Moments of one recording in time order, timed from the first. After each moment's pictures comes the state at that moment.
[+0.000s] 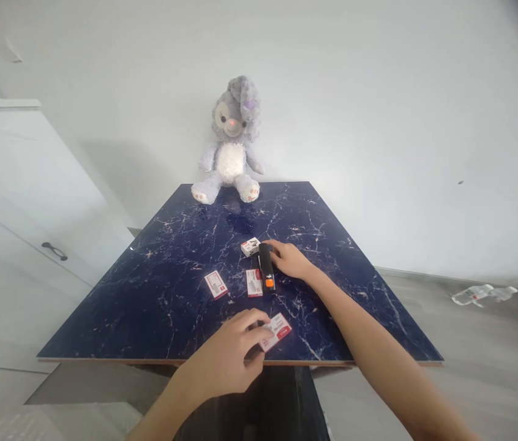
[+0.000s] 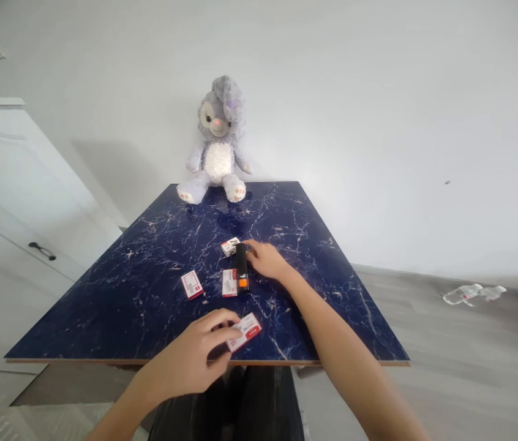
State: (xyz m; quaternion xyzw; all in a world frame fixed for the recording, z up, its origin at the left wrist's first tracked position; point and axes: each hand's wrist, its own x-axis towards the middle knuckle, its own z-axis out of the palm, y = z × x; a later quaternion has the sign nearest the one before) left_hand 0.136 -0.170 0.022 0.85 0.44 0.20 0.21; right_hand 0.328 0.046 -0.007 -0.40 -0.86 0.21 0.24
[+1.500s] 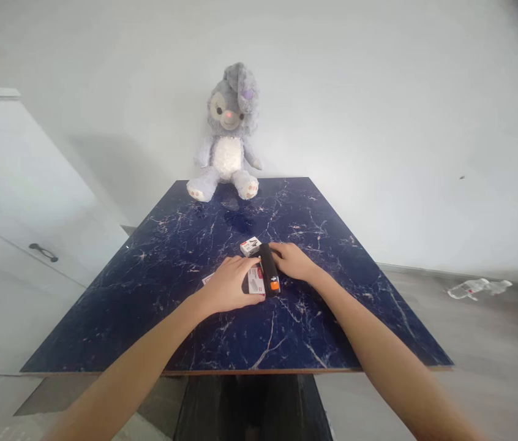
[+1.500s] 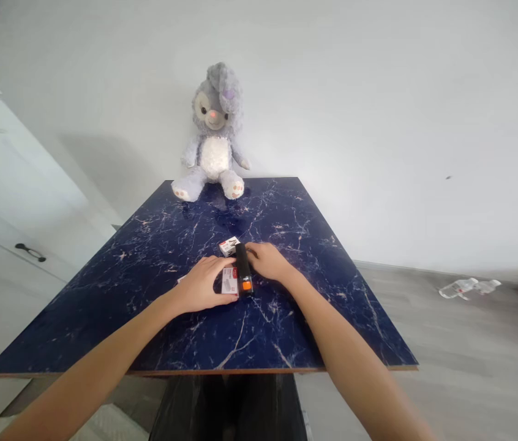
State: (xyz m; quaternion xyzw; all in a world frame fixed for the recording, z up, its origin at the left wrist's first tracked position) left_hand 0.109 -0.050 0.024 0.85 0.48 0.18 0.14; right_hand 0.327 0.049 -0.006 -0.37 -0.87 0.21 0.23
